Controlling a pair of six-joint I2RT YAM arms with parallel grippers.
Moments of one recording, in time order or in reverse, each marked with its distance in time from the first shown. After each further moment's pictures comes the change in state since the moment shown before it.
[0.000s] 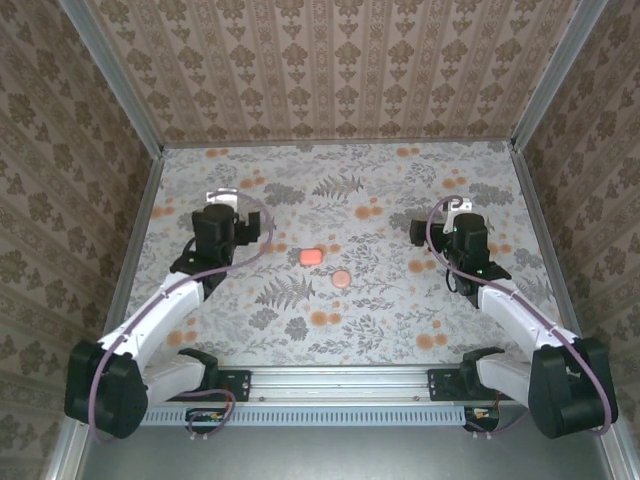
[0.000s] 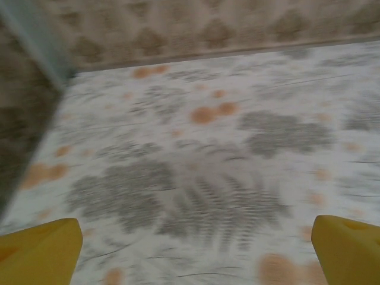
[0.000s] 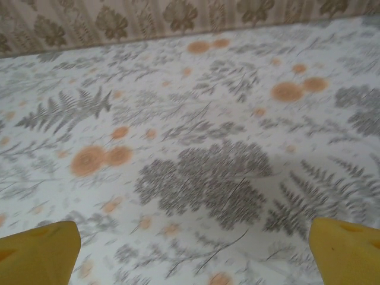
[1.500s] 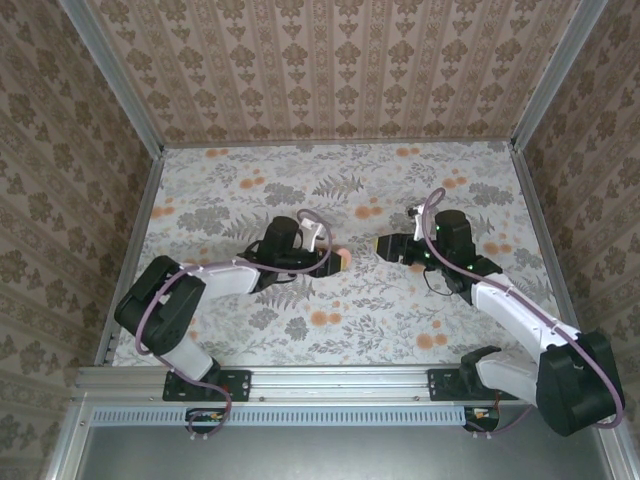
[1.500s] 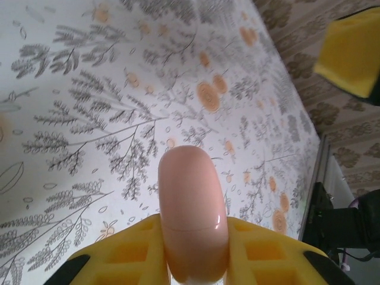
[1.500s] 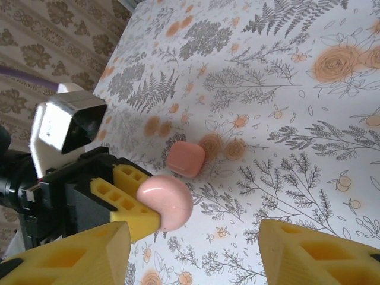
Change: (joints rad) left arm -0.321 0.501 0.086 0.281 1.056 -0.480; right arm 0.154 -0.008 0.090 -0.168 -0.588 0.307
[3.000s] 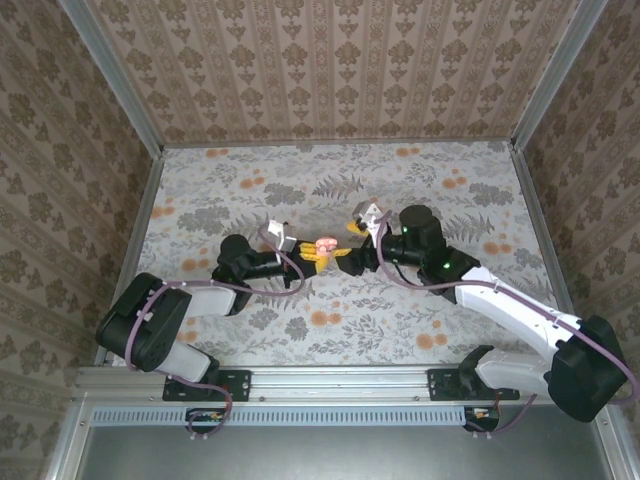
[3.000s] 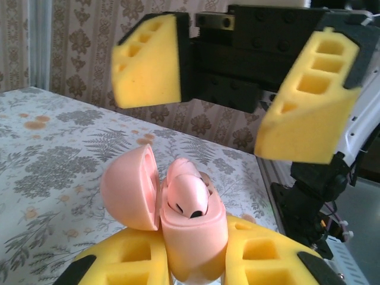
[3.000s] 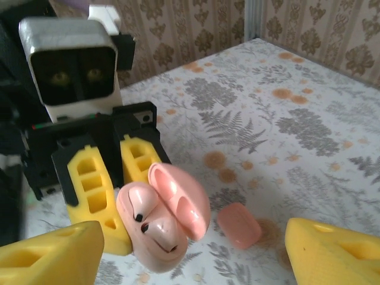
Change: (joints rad) left arm 0.148 -0.135 -0.335 0.908 0.375 0.195; right arm 0.292 0.060 0.171 0.073 0.020 -0.493
